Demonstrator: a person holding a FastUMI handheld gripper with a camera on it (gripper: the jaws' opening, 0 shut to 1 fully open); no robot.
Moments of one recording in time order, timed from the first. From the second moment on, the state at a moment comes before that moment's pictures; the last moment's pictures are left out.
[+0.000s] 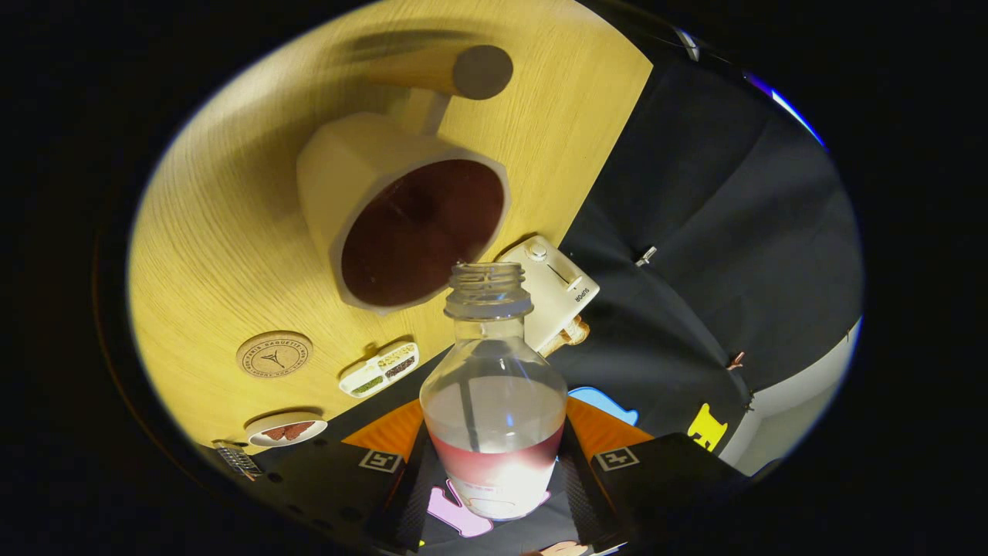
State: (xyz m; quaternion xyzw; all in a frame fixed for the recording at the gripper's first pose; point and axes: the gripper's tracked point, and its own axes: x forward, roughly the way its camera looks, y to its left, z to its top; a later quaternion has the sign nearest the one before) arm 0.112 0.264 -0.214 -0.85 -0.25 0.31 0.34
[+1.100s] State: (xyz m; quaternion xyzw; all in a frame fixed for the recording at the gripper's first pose) arm 0.110 0.223 -0.203 -0.71 -0.11 0.35 0.61
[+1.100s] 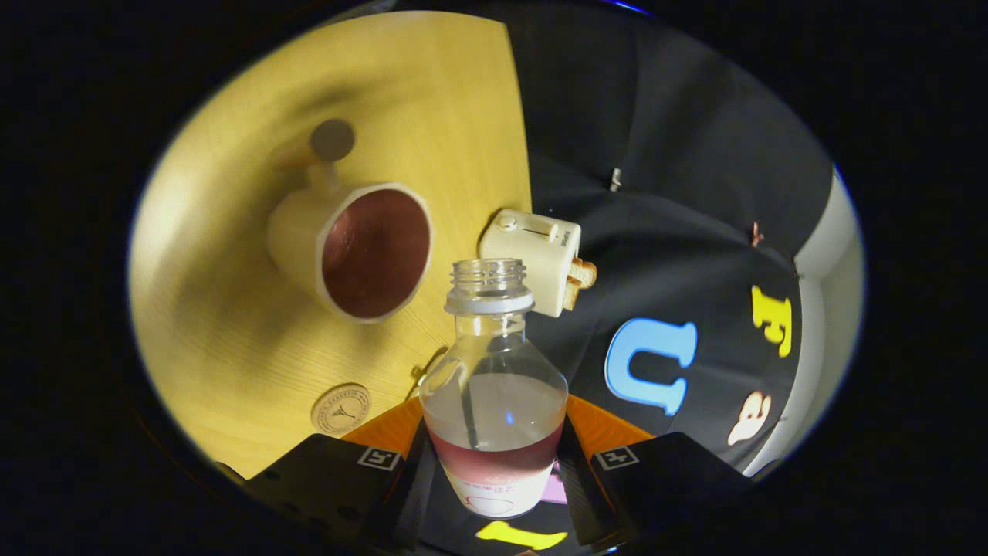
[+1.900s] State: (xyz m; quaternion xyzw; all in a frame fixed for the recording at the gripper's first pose) arm 0.135 0.183 -0.151 -0.22 0.04 0.32 0.92
